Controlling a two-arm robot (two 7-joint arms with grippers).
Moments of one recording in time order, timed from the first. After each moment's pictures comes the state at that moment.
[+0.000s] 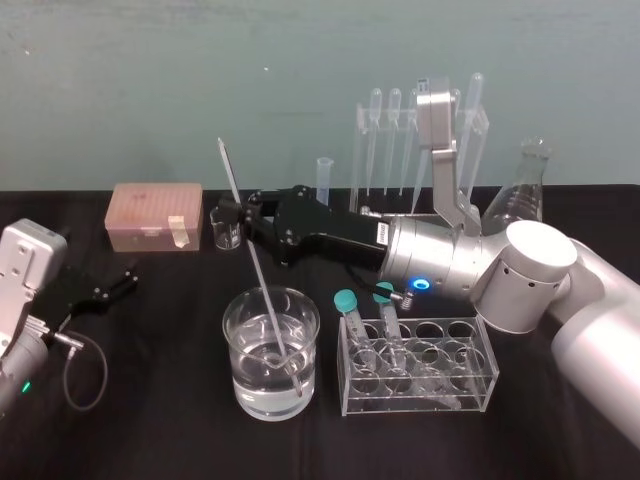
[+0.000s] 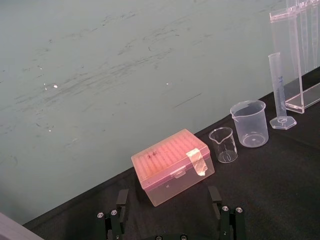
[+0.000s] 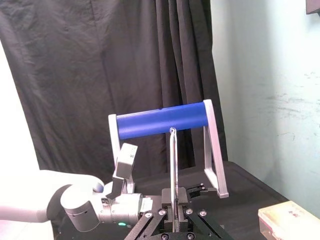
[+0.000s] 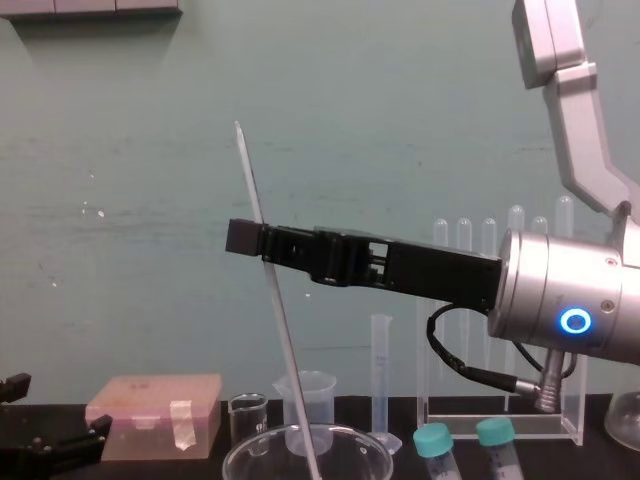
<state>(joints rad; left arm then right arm) -0.20 0.60 0.45 -1.41 -0.25 -0.12 0.03 0.63 0.35 -0.69 -1.24 0.80 -0.02 0.88</state>
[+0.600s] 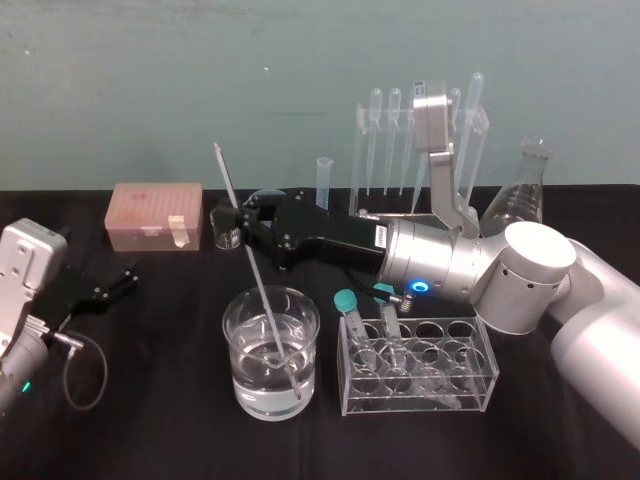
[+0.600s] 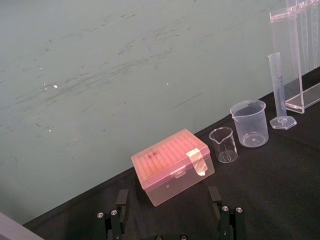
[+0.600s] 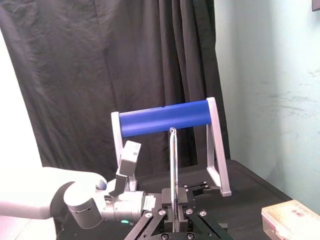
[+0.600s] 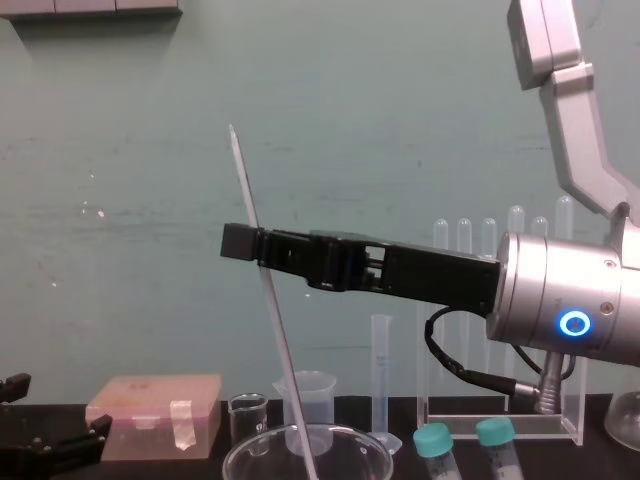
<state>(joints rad) -0.20 0.60 0.45 -1.41 -0.25 -0.12 0.03 0.63 0.35 -0.70 -1.25 0.79 -0.01 0.88</state>
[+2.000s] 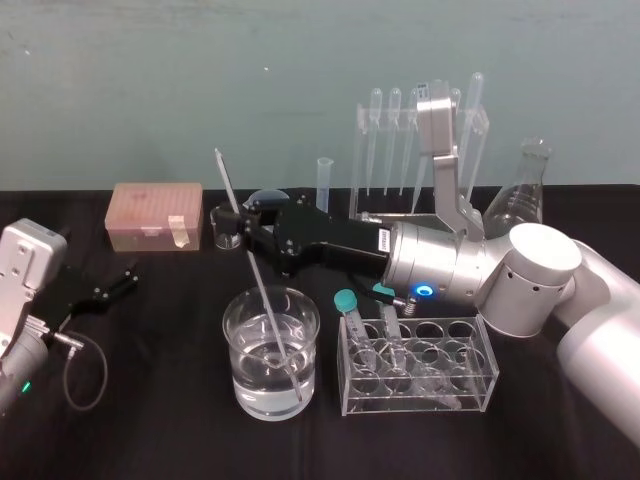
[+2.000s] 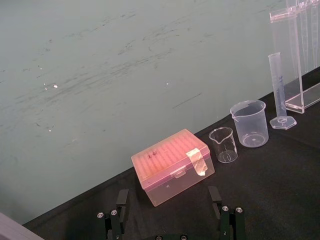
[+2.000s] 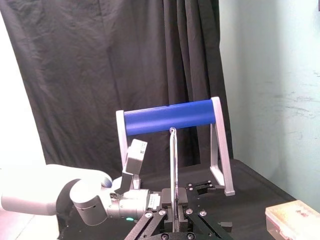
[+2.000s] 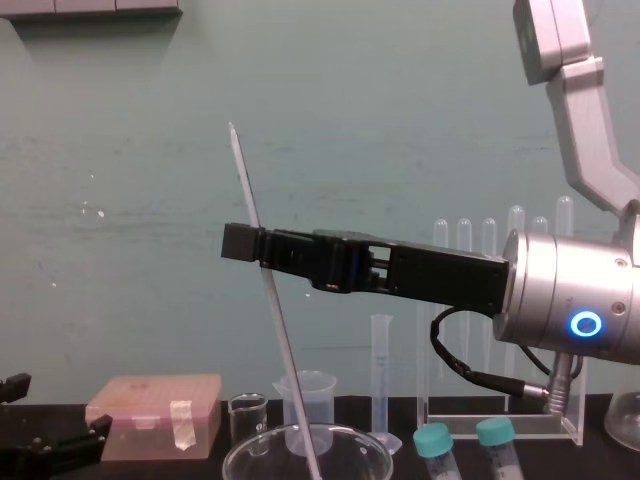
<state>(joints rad) -0.20 0.60 0.45 -1.41 -0.25 -0.12 0.03 0.61 0.37 -0.70 -1.28 0.79 -0.01 0.89</state>
